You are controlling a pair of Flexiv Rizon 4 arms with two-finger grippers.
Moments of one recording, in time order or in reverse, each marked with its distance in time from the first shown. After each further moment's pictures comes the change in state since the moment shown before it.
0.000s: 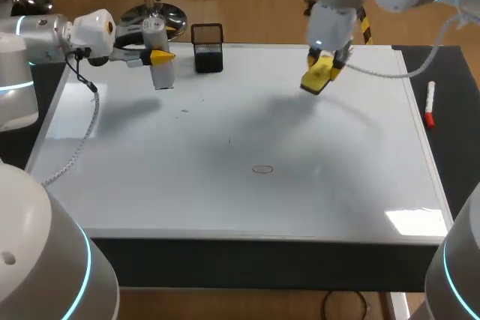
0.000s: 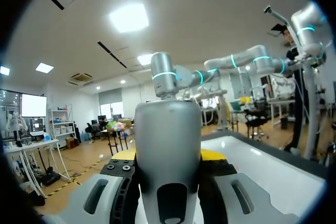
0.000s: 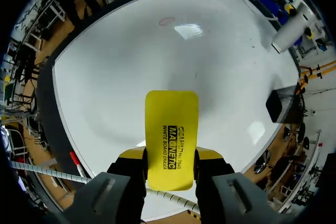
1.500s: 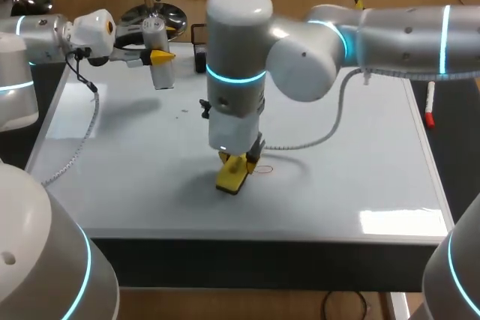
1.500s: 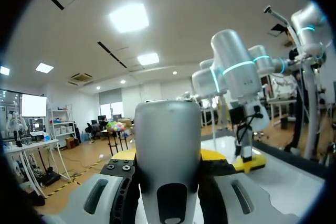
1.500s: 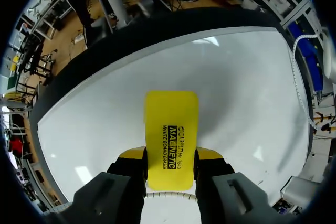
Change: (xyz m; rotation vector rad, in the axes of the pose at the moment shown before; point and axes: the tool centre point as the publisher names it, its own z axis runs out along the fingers) left arm 0.000 0.000 0.000 0.000 0.000 0.000; right arm -0.027 0.282 0.090 -0.020 0.071 -0.156
